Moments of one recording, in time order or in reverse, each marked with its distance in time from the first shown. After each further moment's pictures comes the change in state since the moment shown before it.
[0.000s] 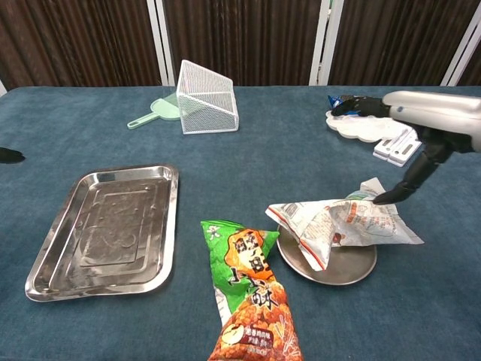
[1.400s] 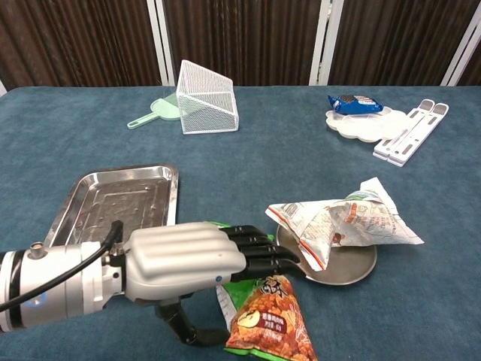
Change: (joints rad) left arm -0.530 -0.349 -0.066 -0.013 0.096 -0.565 0.111; right arm -0.446 0.185 -0.150 0.192 -0.472 0.276 0.513
